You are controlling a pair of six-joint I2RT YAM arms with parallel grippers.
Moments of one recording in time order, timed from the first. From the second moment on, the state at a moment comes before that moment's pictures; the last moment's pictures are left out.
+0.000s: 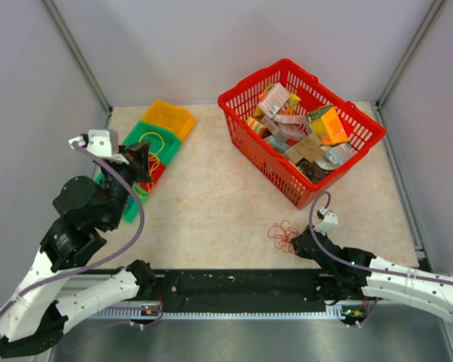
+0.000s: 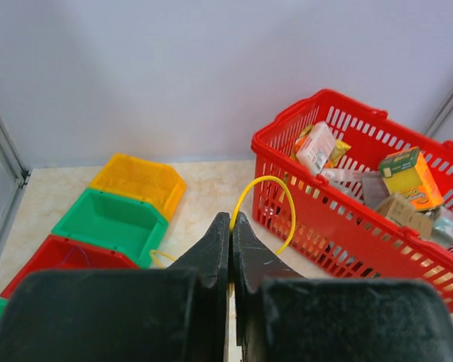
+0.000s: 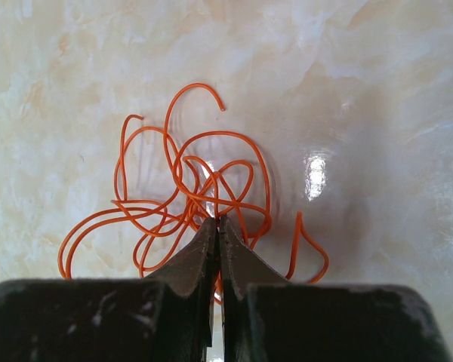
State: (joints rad) left arm -0.82 0.71 1.23 -0.41 -0.61 -0.08; right arm 1.08 0.53 0.09 -0.32 0.55 1.08
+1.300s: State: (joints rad) left arm -0.76 1.40 0.88 -0.46 -0.20 -0.38; right arm 1.07 0.50 0.10 -0.36 0.57 1.09
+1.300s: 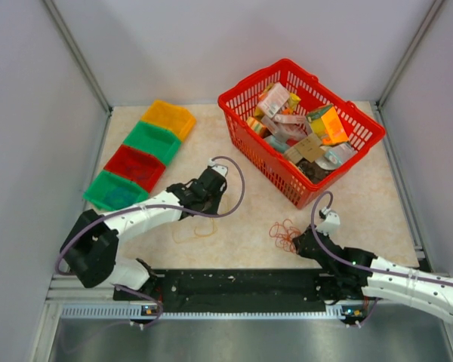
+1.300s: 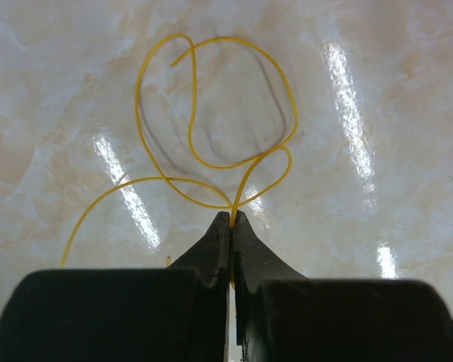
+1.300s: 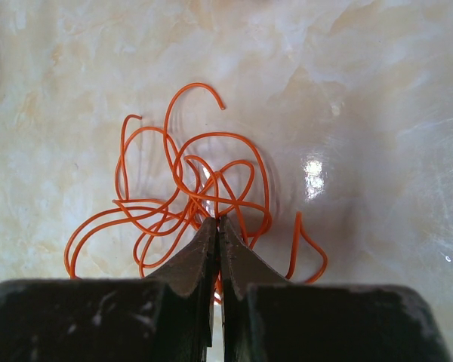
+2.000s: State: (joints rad) left arm -0.73 1.34 0.86 -0.48 -0.25 -0.58; right arm 1.07 0.50 0.10 -0.36 0.57 1.08
